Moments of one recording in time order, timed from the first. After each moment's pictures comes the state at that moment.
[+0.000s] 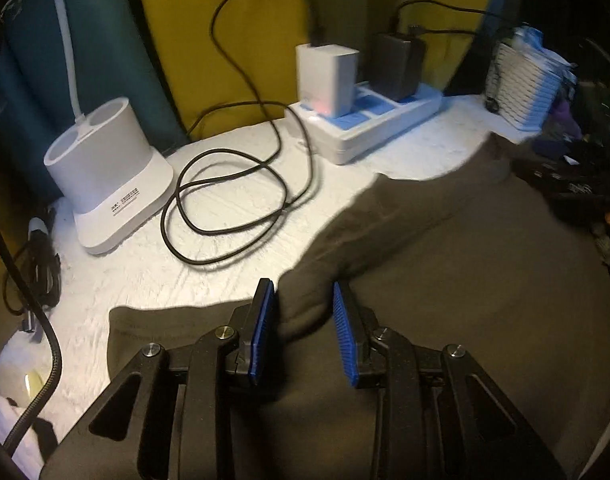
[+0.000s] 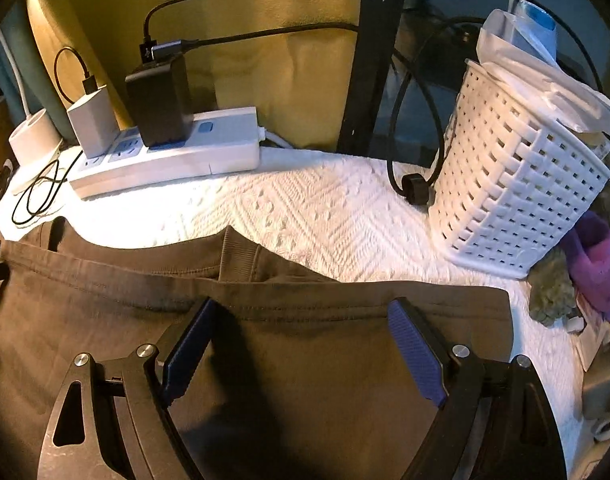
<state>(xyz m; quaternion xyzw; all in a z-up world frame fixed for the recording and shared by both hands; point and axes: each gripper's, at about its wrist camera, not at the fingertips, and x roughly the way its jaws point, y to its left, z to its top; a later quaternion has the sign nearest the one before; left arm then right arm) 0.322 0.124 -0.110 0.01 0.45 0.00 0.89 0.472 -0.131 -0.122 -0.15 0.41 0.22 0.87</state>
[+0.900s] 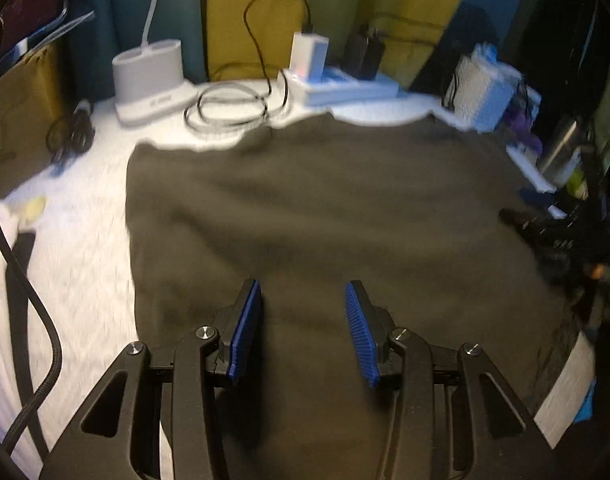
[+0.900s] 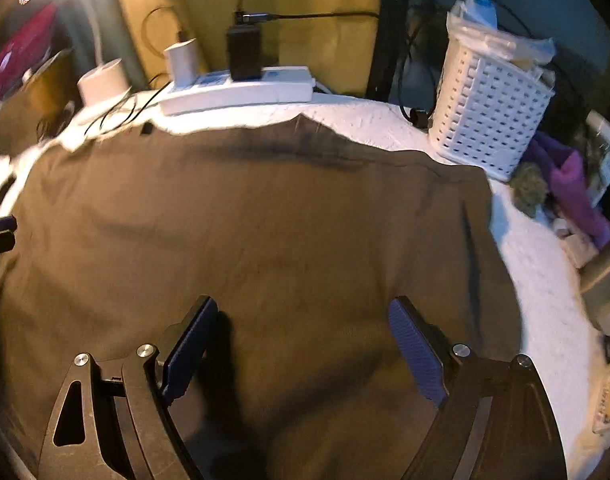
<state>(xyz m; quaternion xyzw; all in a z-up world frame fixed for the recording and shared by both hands) 0.188 0.090 -0.106 -0.08 0.45 0.00 0.89 0.364 -0.187 -0.123 -0.17 0.42 0.27 0.85</state>
